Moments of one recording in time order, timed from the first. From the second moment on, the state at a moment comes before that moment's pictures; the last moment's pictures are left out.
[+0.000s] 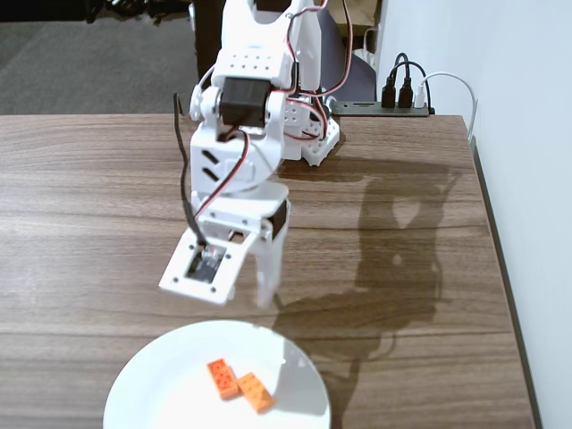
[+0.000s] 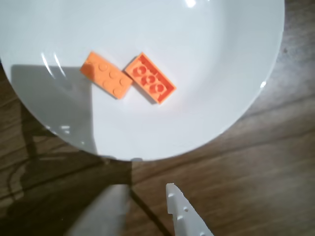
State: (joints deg) arm 8.2 91.0 94.5 65.4 -79.2
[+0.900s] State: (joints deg) arm 5.6 133.7 132.4 62.2 -55.5
